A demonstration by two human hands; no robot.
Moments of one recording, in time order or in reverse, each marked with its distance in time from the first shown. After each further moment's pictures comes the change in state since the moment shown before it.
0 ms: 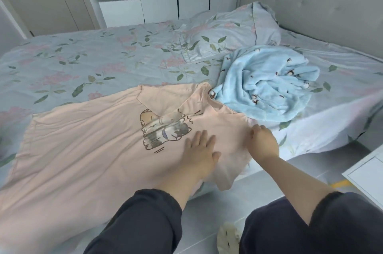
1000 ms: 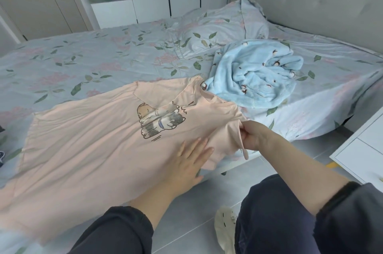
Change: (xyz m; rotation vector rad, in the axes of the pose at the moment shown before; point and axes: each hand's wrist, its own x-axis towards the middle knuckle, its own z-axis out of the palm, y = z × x) left_hand -0.093 -0.016 0.018 0.356 0.477 0.422; right_hand -0.034 -0.030 -0.043 1.524 -0.497 0.759
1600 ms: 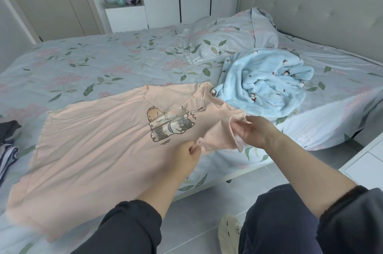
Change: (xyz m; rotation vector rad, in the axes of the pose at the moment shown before) left_hand 0.023 -0.025 -0.001 -0.957 0.158 -0.733; right_hand -0.018 -0.014 0.030 0.174 -0.083 -0.082
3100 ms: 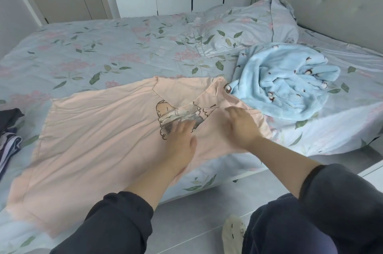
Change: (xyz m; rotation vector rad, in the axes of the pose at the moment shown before) left_hand 0.036 -0.034 -0.038 0.422 -0.013 0.145; right_hand 0.094 0.047 0.008 -1.984 -0.166 -1.075
